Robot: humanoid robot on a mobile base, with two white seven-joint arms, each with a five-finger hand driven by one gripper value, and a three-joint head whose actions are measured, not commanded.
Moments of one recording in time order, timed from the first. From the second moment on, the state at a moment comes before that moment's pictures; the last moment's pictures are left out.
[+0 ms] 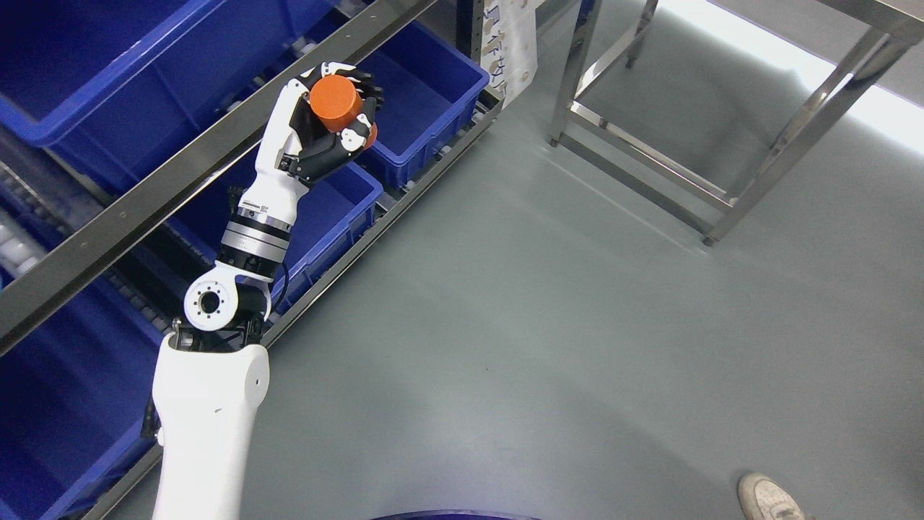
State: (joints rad) left arm -0.29 0.00 0.00 -1.62 0.17 -0.15 -0.31; right arm 0.00 0.00 0.00 0.00 0.00 0.05 0.03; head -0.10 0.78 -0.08
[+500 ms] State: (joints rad) left arm -0.30 0.00 0.00 -1.62 0.17 -0.15 -0.31; right arm 0.00 0.00 0.00 0.00 0.00 0.05 0.03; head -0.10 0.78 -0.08
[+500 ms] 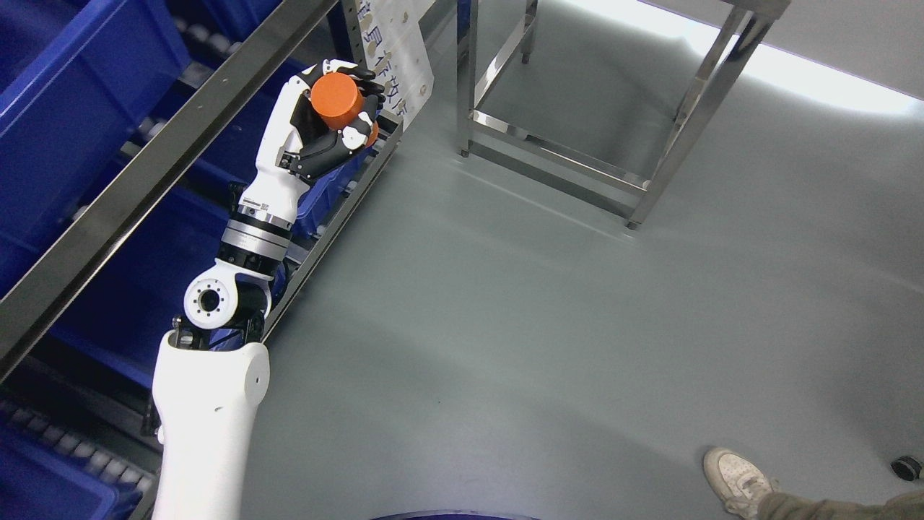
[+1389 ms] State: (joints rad) left arm -0.30 0.00 -0.04 -1.62 0.17 -0.15 -0.32; right arm 0.00 0.00 0.00 0.00 0.00 0.04 0.03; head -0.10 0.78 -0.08
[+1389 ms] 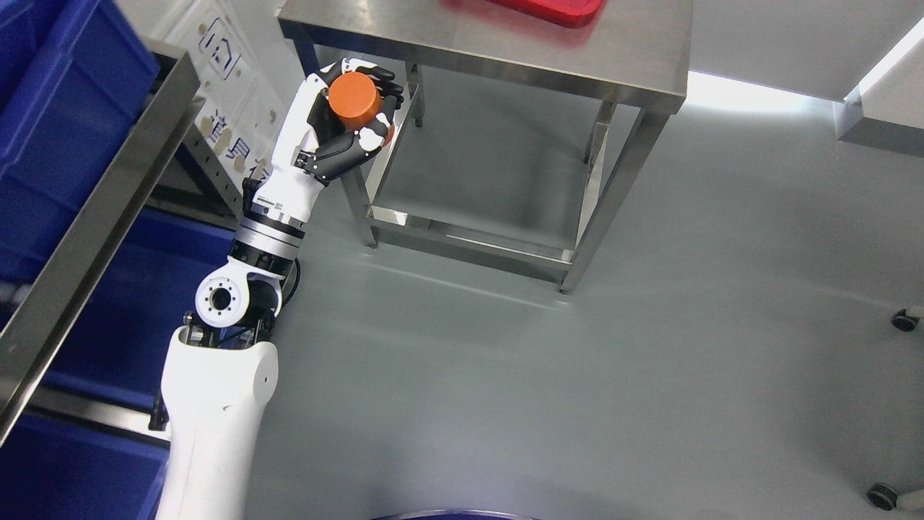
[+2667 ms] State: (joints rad) left arm -0.44 0.00 -0.21 -1.63 0.17 -0.09 -0.28; right arm 0.00 0.00 0.00 0.00 0.00 0.04 0.03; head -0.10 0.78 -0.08
